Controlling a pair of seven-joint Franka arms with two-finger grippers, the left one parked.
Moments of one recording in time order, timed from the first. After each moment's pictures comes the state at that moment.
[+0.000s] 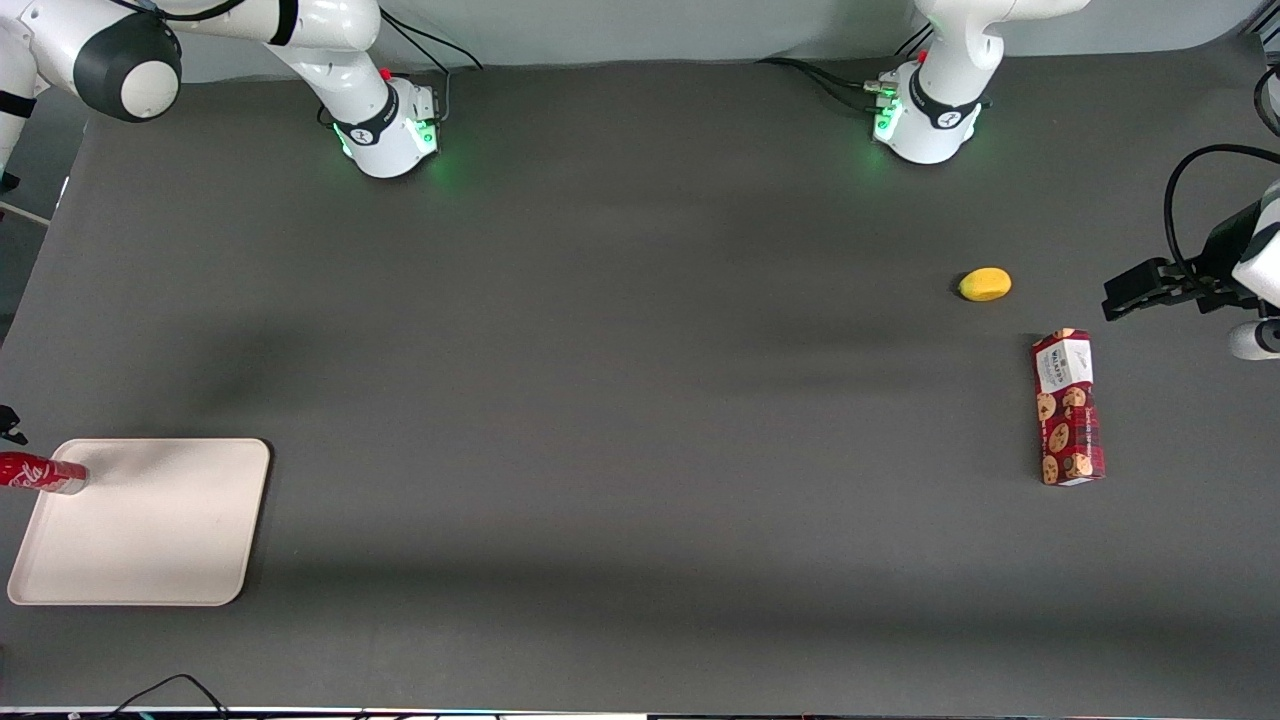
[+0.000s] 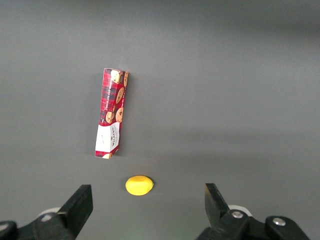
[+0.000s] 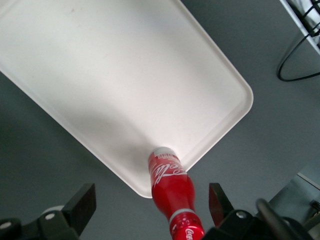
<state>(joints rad) -0.28 0.74 -0.40 -1.26 0.26 2.10 -1.46</state>
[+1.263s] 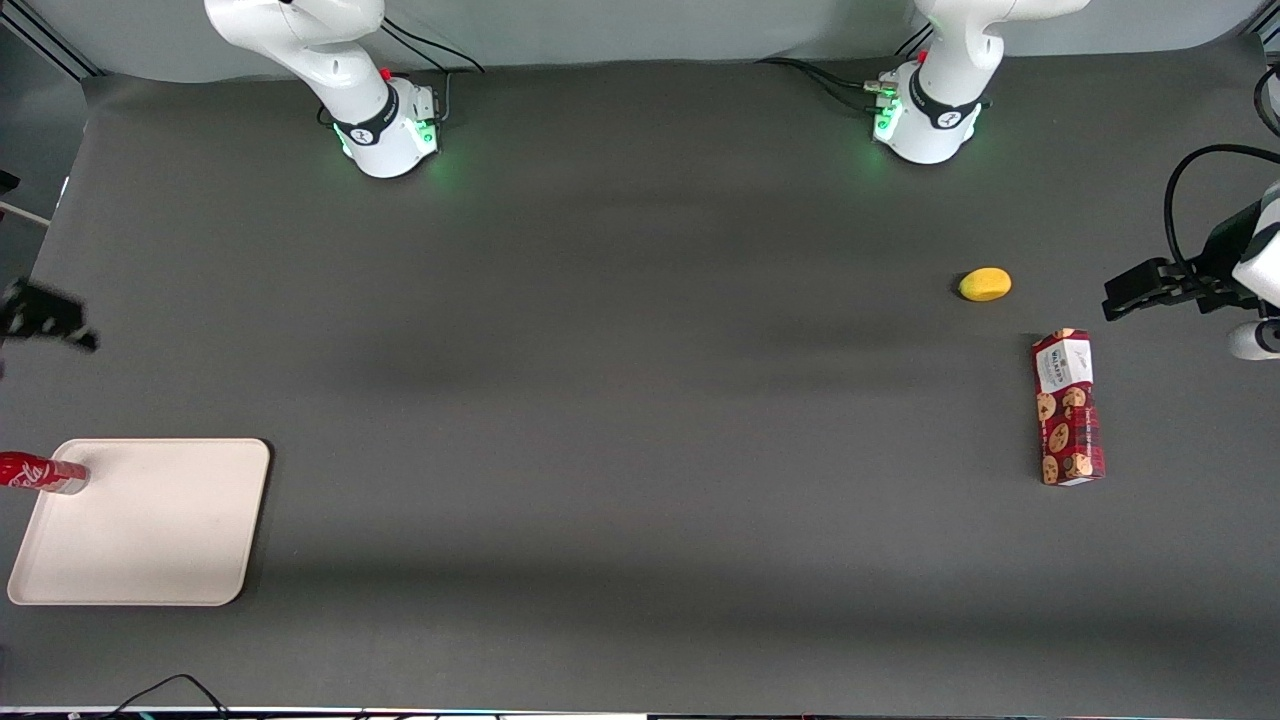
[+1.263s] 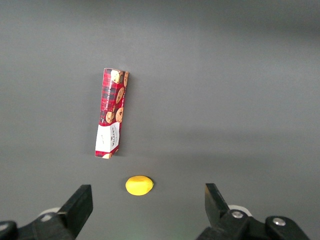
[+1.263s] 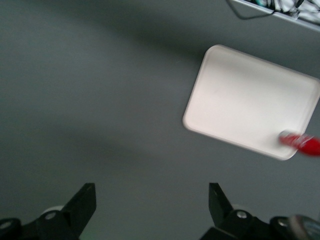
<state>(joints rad) 0.07 0.10 -0.14 -1.41 0.00 1.52 -0.32</state>
